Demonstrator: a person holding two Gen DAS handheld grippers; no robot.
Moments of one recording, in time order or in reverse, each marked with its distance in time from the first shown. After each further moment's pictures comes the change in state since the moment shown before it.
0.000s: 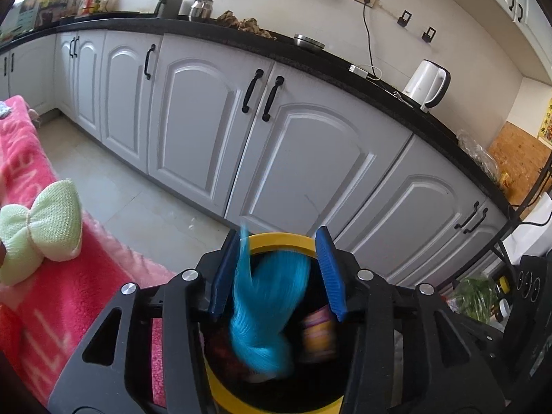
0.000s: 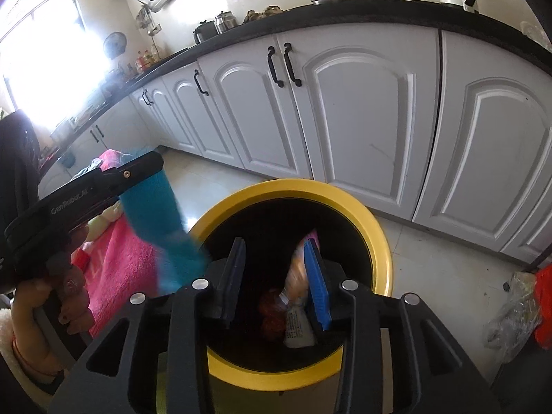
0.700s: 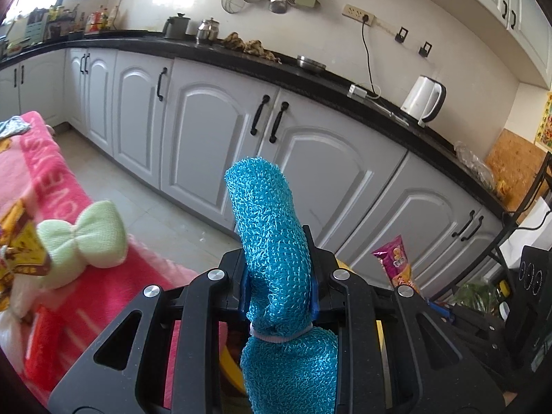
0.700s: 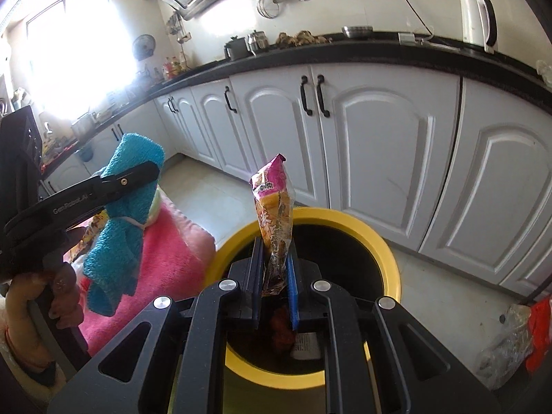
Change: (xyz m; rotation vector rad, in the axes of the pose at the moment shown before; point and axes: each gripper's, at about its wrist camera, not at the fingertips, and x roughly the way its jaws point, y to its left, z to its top) left arm -0.046 0.002 0.010 0.018 -0.057 0.022; right arm -0.030 0.031 0.008 -0.102 -0.074 0.043
